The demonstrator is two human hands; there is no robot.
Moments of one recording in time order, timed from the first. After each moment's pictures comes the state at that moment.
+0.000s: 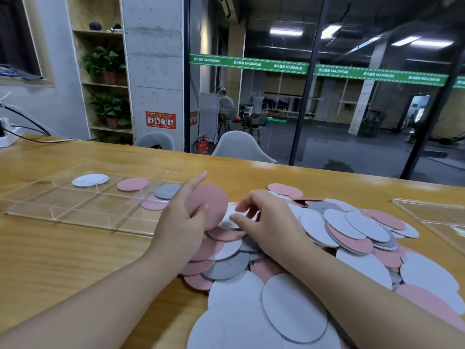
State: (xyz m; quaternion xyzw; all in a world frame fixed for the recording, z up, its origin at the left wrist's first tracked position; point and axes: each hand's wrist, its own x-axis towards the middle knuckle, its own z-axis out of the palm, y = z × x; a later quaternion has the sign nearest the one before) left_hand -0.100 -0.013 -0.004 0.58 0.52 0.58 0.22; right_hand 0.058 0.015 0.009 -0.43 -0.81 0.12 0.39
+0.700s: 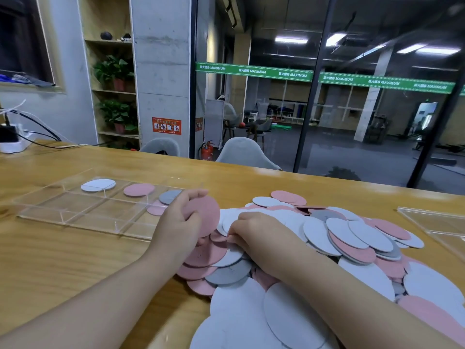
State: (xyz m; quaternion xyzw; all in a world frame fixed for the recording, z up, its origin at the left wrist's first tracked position) left_hand -0.108 -0.007 -0.004 0.52 0.54 0.60 0.28; right_hand 0.048 0.012 0.016 -0.39 -0.91 -0.09 0.11
